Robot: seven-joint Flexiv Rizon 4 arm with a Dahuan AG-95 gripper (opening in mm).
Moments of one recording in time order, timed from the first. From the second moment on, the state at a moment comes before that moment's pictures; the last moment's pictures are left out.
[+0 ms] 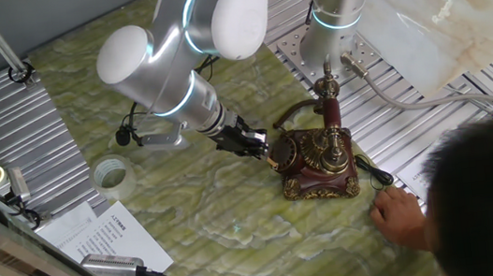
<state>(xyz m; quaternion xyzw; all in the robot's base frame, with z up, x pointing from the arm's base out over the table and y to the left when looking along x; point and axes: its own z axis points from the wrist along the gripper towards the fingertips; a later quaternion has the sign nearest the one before) 0.395 0.209 0.123 0.36 -0.90 -0.21 0.15</state>
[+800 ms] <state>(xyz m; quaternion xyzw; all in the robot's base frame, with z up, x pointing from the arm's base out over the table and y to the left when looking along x) 0.402 0.205 0.135 0.35 -0.90 -0.21 0.16</state>
